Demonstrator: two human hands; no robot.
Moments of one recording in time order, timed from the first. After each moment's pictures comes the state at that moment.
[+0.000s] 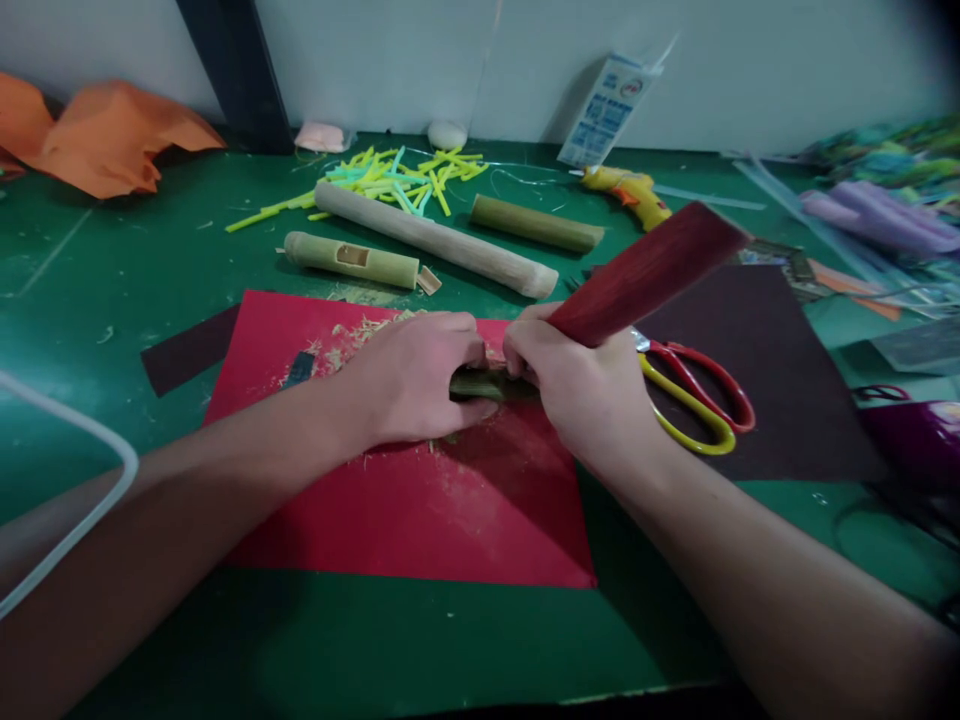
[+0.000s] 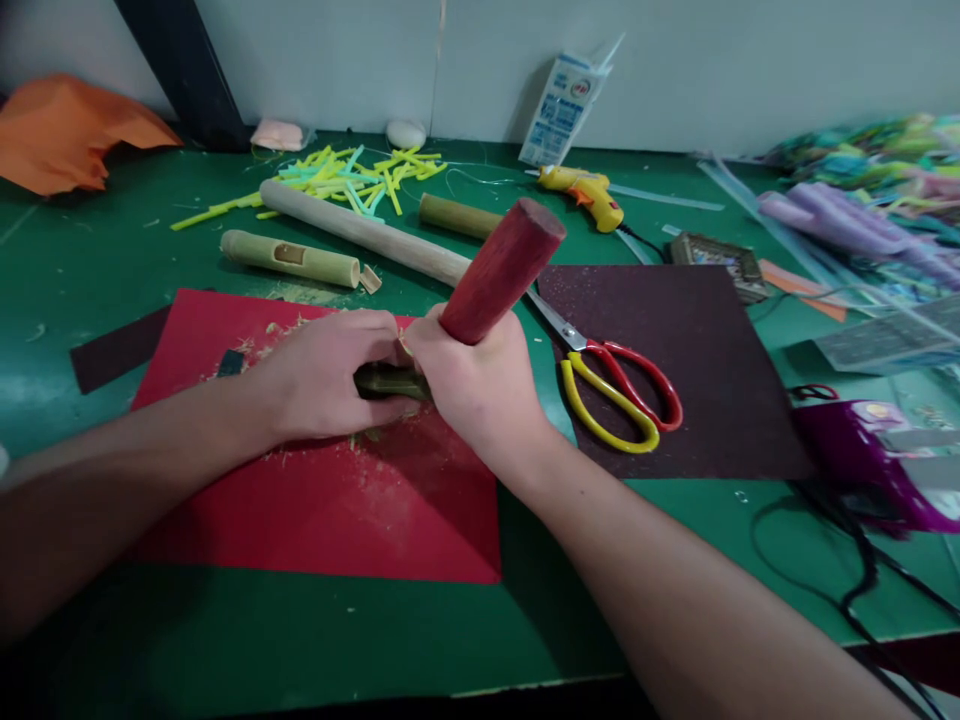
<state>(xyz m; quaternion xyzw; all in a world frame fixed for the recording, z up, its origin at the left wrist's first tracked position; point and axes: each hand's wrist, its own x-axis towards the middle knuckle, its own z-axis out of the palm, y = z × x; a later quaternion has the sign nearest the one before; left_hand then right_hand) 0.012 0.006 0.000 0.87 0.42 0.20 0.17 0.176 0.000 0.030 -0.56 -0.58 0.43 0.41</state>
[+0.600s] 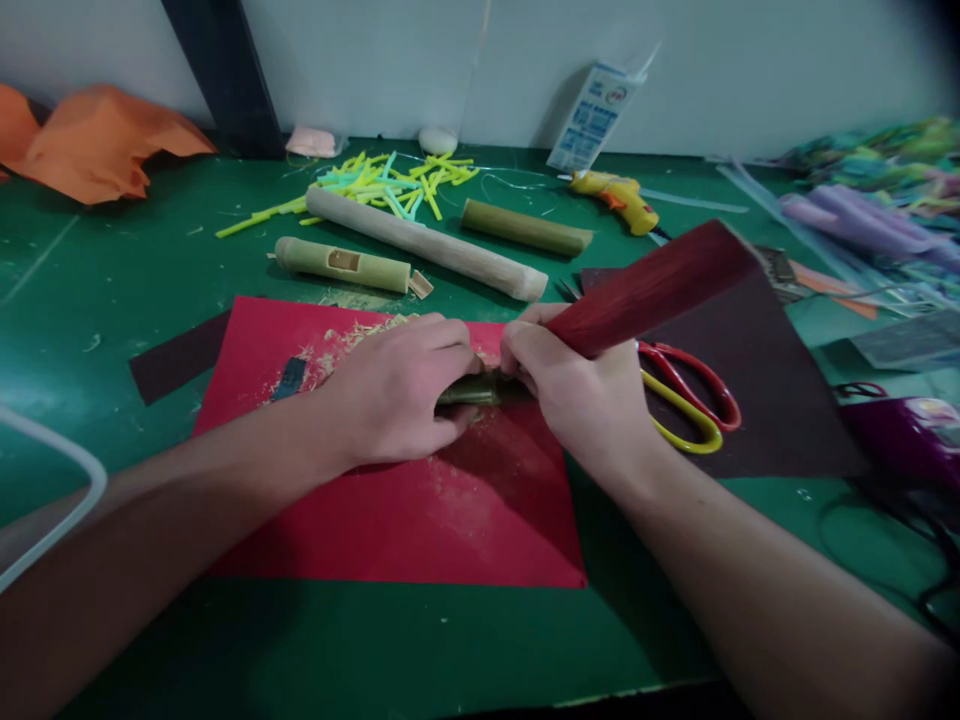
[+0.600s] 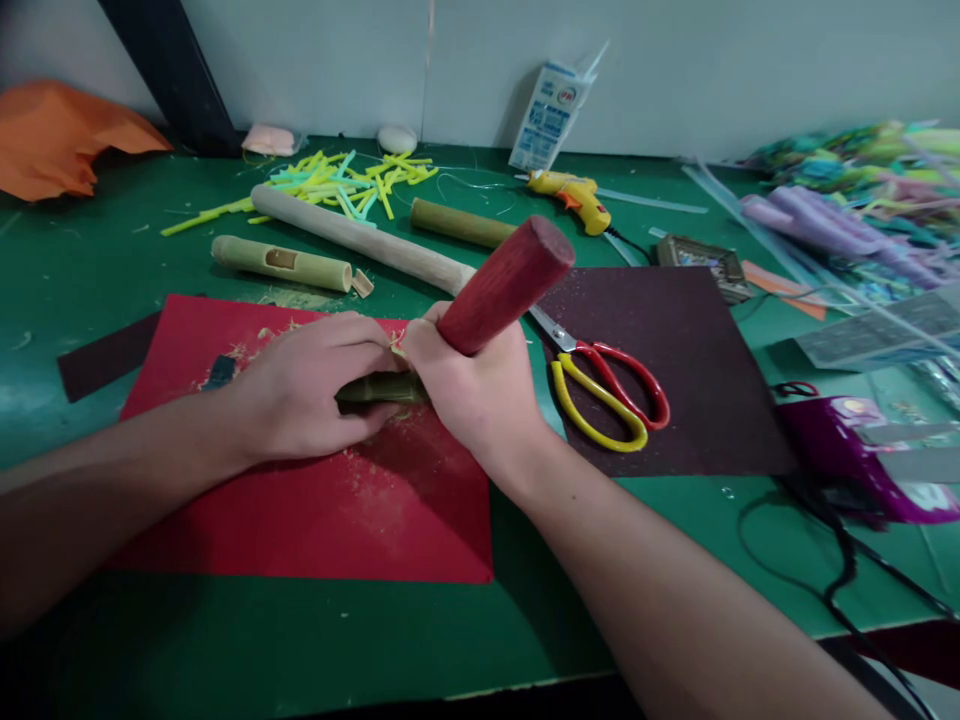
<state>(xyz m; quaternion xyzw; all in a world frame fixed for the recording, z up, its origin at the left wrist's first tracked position) 0.007 -0.005 -0.001 0.89 0.38 0.22 0.12 0.182 0.002 0.028 -0.54 -0.58 0.43 0.43</state>
